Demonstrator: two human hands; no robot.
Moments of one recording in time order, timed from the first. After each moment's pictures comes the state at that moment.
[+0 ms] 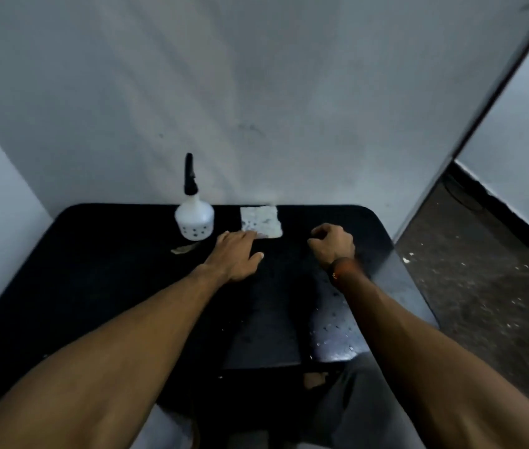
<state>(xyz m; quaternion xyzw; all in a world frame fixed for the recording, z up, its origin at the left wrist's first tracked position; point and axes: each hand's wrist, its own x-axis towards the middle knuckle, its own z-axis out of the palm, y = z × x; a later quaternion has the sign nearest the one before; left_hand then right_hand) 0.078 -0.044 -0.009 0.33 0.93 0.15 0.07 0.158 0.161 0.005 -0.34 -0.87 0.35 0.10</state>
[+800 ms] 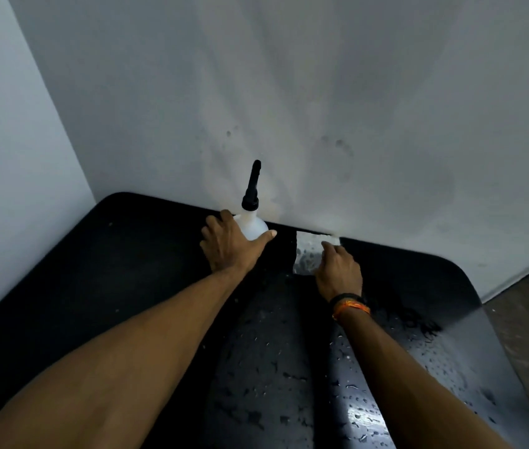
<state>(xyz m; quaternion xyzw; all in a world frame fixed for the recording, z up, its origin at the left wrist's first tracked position) -0.040 -0.085 -0.051 -0.09 0.93 0.35 -0.10 0.017 0.107 -0.069 -0.14 -0.98 0.12 0.08</state>
